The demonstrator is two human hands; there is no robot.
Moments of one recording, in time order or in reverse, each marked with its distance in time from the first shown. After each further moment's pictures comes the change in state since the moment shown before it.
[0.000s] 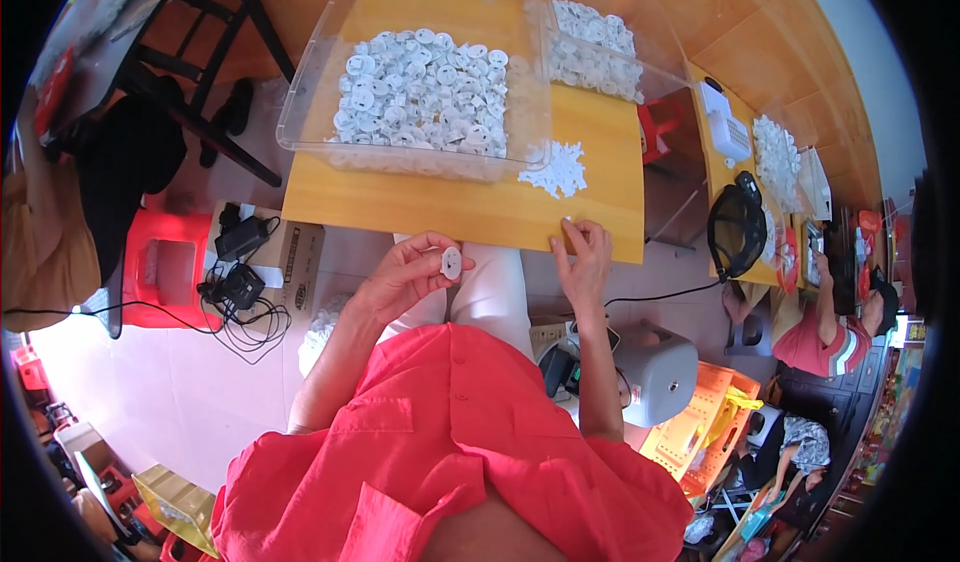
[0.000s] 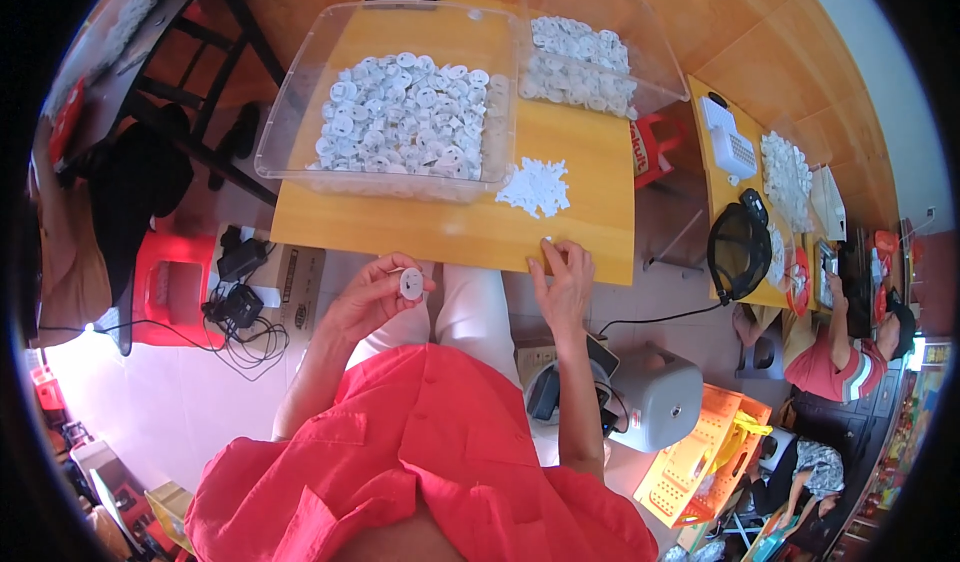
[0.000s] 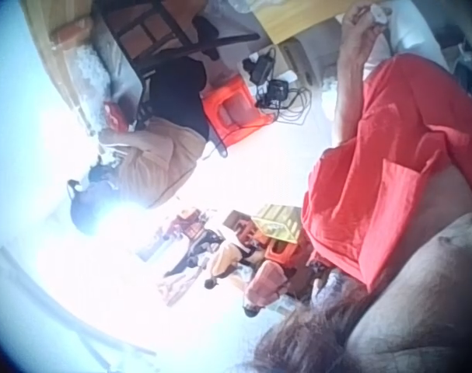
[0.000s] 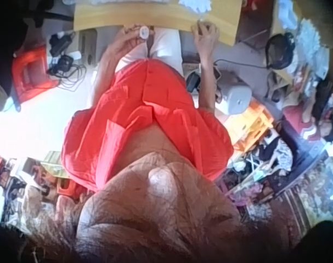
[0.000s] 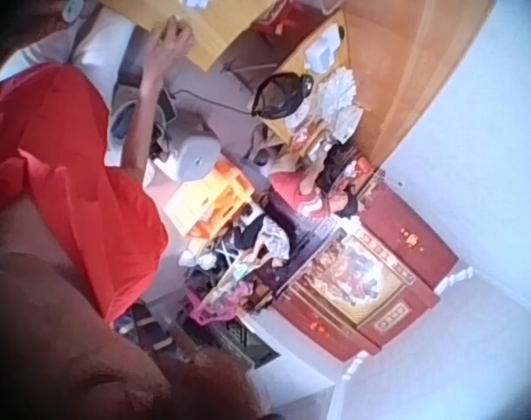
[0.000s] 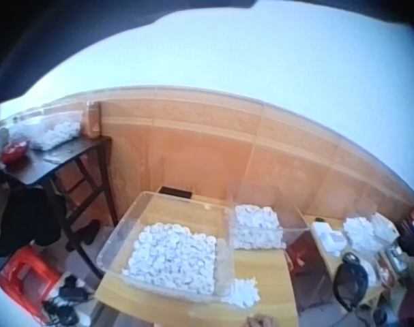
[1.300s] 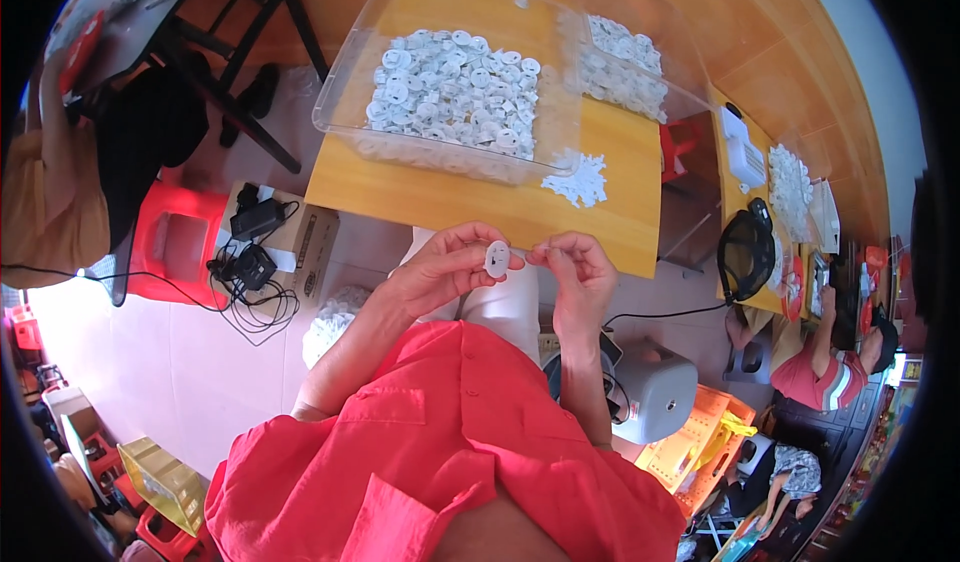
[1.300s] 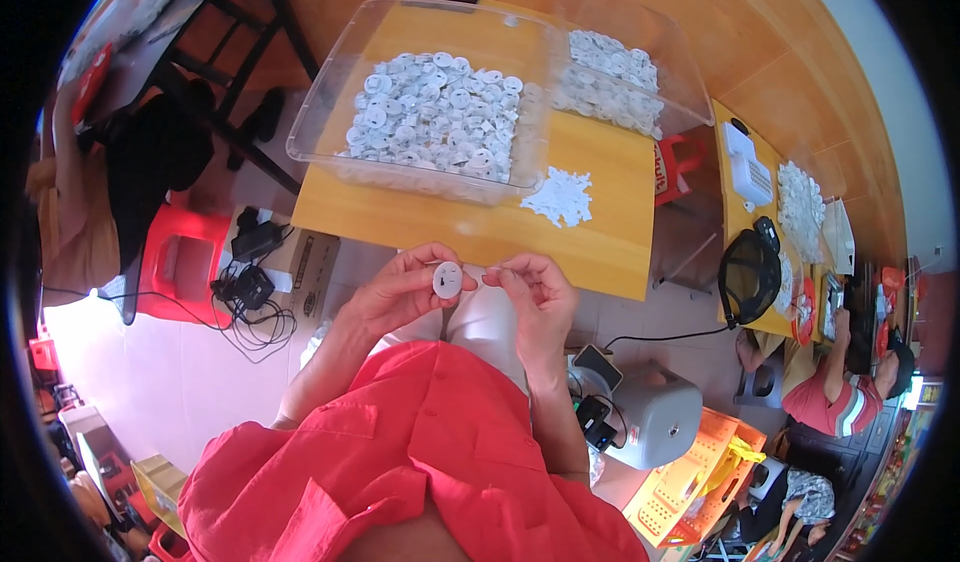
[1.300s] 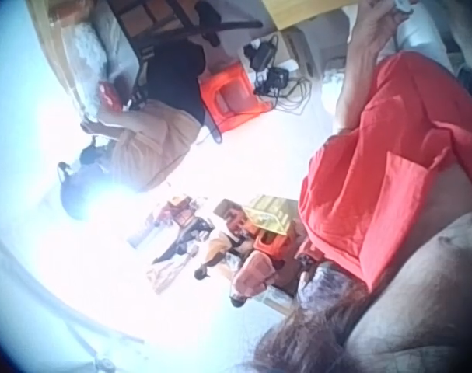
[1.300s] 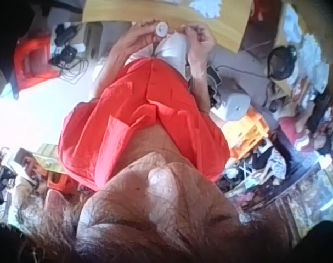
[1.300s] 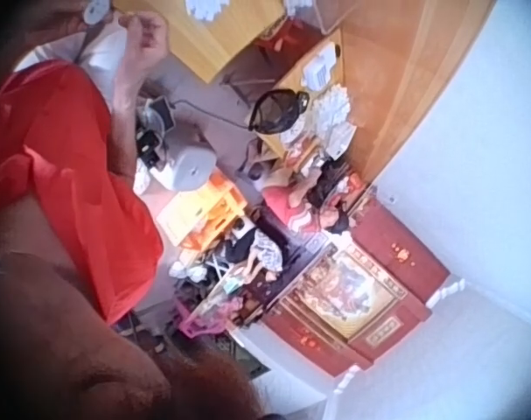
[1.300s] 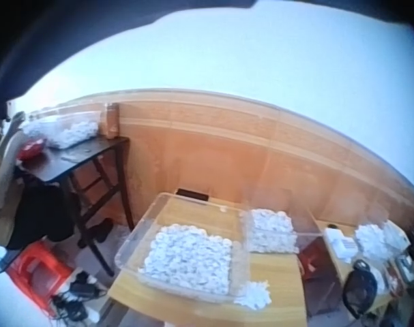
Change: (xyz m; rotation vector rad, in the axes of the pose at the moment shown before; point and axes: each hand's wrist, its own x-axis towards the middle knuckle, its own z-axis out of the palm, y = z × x) left_hand 0.008 0.009 0.032 -0.091 -0.170 0.009; right_hand 0.029 -0.124 -0.047 1.380 -0.034 0.499
